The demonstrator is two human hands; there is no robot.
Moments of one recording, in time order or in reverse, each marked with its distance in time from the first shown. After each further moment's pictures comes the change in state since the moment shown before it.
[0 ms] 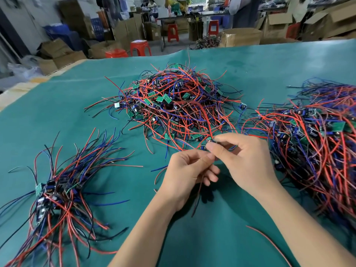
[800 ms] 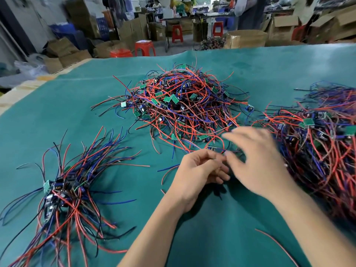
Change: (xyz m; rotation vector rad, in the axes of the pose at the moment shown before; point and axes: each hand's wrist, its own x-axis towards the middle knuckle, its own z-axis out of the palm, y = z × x) left_hand -0.001 0.003 0.004 0.007 0.013 -0.049; right_hand 0.005 0.010 -0.012 -0.604 -0.138 -0.118
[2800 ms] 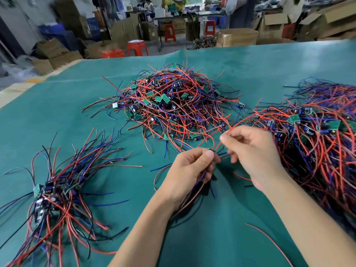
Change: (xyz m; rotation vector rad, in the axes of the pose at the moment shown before) left_hand 0.004 -0.007 -0.006 0.074 -0.077 0.076; right_hand 0.005 0.001 0.004 0.943 0.069 0.474
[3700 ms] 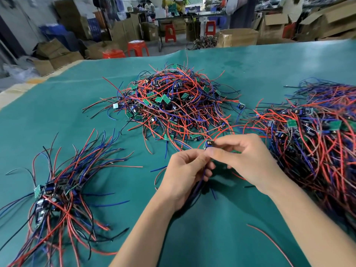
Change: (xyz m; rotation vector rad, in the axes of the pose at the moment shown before) left_hand -0.002 0.005 0.002 -0.116 0.092 -0.052; right_hand -0.006 -0.006 -0.002 -0.135 -0.321 -0.130
